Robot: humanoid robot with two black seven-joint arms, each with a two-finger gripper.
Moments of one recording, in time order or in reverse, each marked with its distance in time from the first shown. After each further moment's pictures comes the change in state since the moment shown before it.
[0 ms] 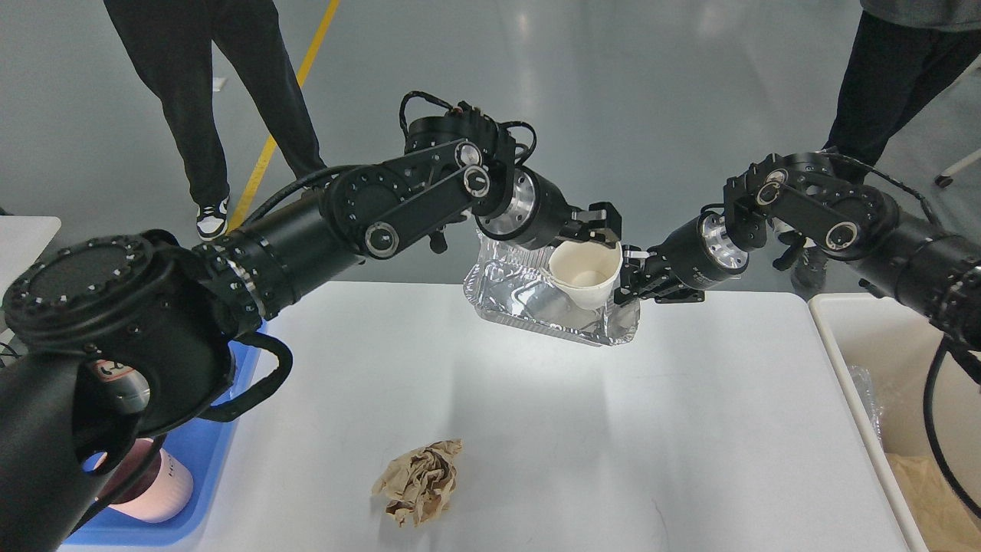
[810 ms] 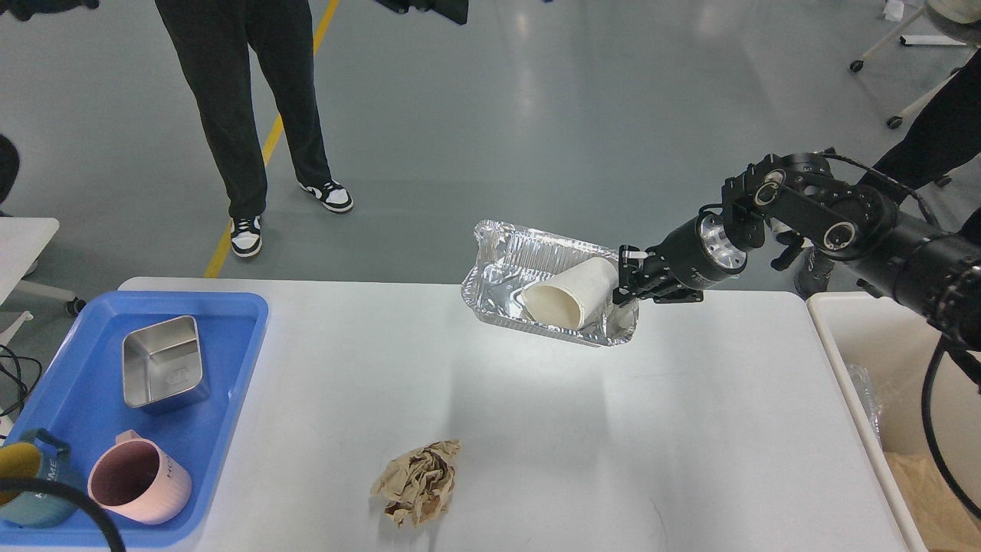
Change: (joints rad) left arm -0.311 0.541 -0.015 -0.333 -0.243 -0.271 0.069; right arm 0.000 0.004 0.000 -0.001 0.000 0.000 -0.001
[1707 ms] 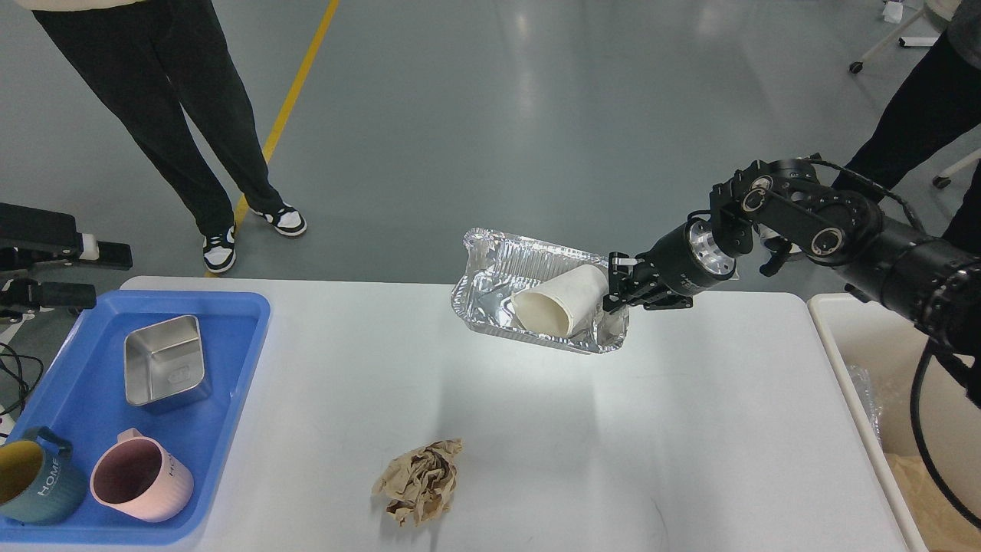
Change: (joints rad) left arm 0.630 1.100 0.102 -0.596 -0.070 0.000 -0.454; right arm -0.007 0.024 0.000 0.001 0.000 -0.002 0.001
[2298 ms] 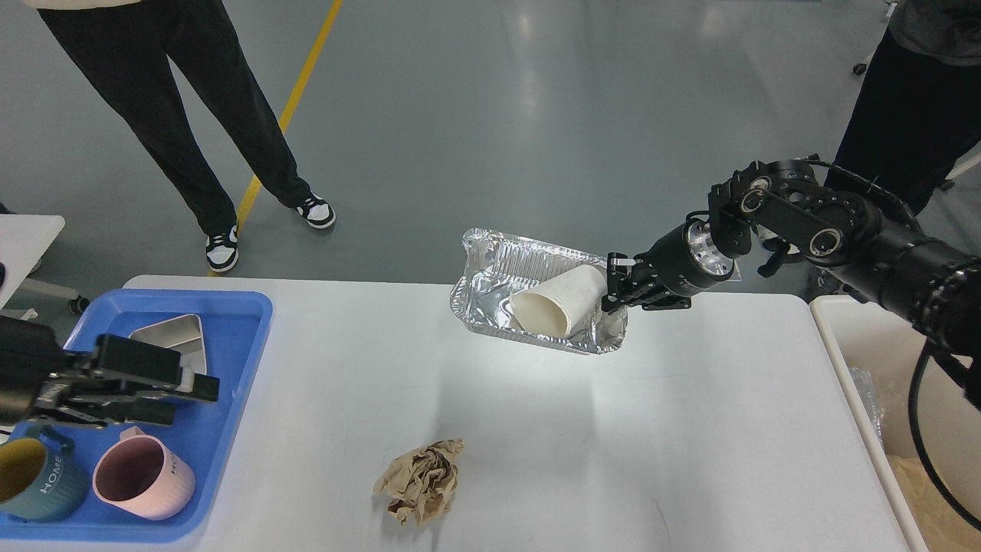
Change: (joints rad) left arm 0.071 -0.173 0.180 -0.160 0.186 0.135 0.013; right arm -0.001 0.003 0.002 -0.001 0.000 -0.002 0.001
